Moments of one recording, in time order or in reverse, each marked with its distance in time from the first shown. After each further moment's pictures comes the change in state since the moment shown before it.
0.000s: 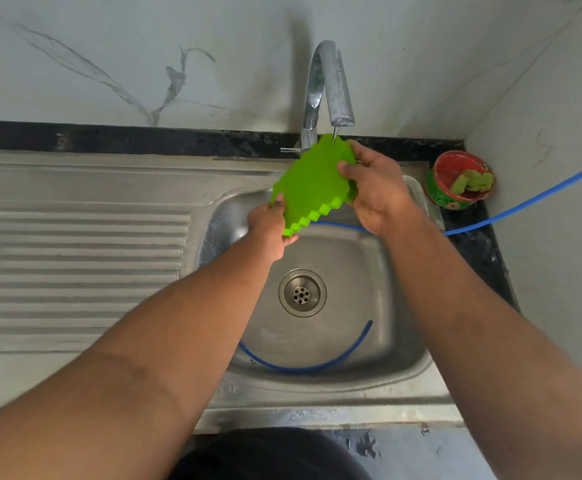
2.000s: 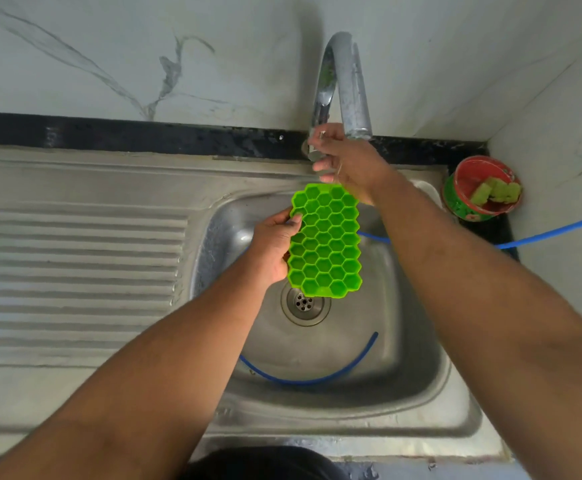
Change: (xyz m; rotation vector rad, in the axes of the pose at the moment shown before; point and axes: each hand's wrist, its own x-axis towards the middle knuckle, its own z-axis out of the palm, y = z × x) left_hand 0.008 -0.015 -0.010 -0.105 -0.237 0.010; right_hand 0.089 0.007 0.017 -0.303 -0.231 0.091
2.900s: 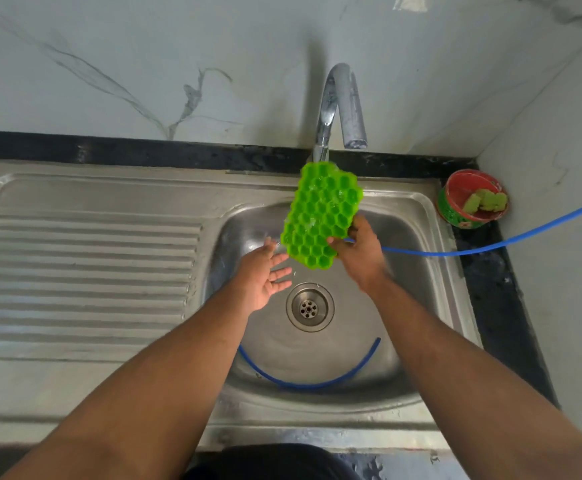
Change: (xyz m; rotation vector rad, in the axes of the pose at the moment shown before) left_hand -0.026 -0.011 -0.049 0.092 0.076 -0.135; right_hand -0.098 0.096 0.013 -0.225 0.387 -0.092
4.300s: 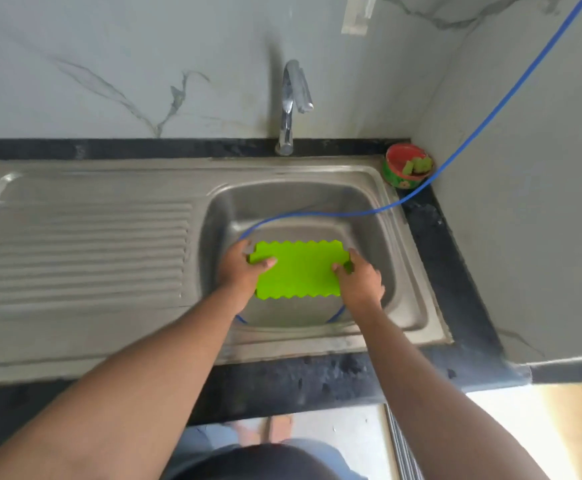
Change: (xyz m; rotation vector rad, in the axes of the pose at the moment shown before) left_hand -0.087 -0.071 -0.037 0.673 0.179 0.636; right_hand -0.168 0.028 -0.037 -0.561 0.197 0.256
